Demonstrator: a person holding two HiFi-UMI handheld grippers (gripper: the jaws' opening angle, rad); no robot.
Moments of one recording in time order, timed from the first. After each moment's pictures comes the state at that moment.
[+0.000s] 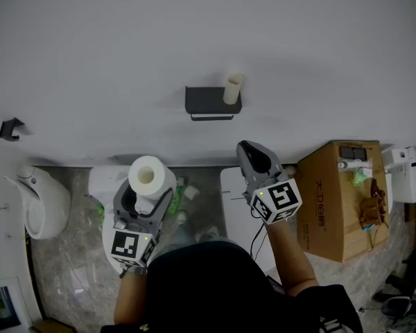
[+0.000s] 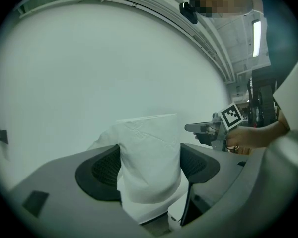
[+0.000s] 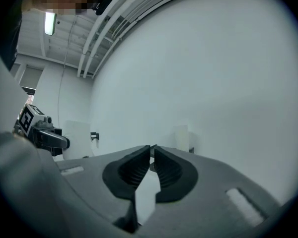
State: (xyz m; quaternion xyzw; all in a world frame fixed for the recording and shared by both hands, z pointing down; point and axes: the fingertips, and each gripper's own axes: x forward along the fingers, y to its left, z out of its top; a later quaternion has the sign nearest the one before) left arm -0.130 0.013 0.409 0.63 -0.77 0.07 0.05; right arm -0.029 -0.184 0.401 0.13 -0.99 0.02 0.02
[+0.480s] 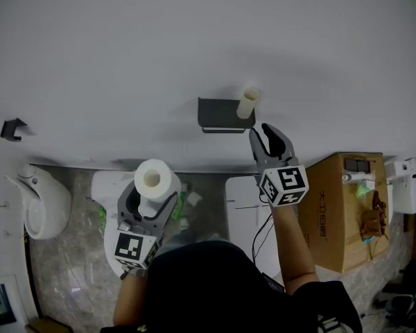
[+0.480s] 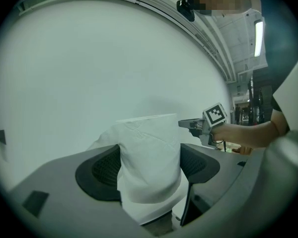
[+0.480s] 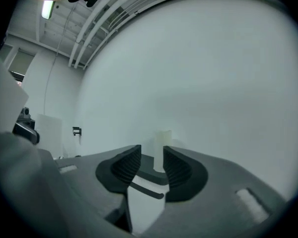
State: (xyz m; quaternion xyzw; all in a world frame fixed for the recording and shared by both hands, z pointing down) left arm -0.172 0.003 0.414 0.63 -0.77 0.07 0.05; right arm -0.081 -0.261 0.396 0.19 -0.98 -0.01 0.03
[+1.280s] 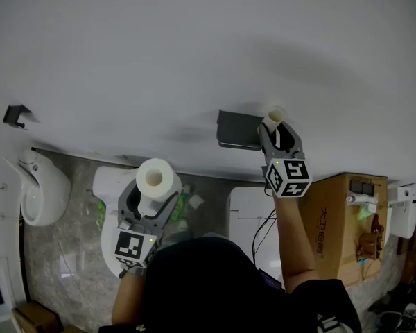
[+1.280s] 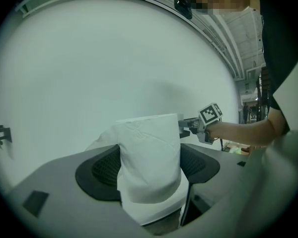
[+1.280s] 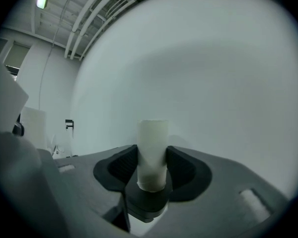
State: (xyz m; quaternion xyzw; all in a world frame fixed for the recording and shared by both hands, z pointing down) left arm -0.226 -0.008 0.427 0.59 -0.80 0.07 0.08; right arm -0.155 -0.317 0.419 0.20 -0.98 -0.01 0.07
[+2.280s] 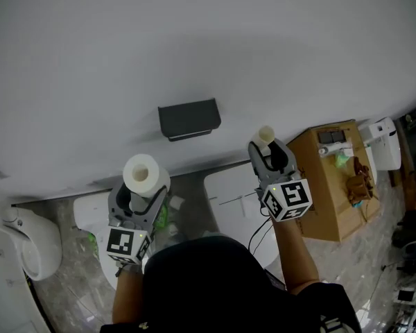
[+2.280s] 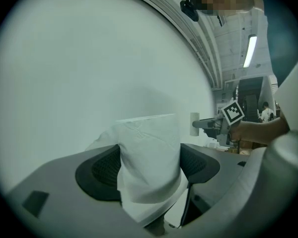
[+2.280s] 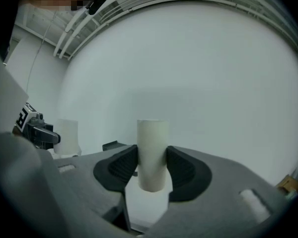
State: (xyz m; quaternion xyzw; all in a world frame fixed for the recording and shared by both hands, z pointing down) left arm -0.186 -0.070 0.423 0.71 -0.70 0.06 0.05; right arm 0.008 -0.273 0.393 0.30 -0.95 0.00 0.06
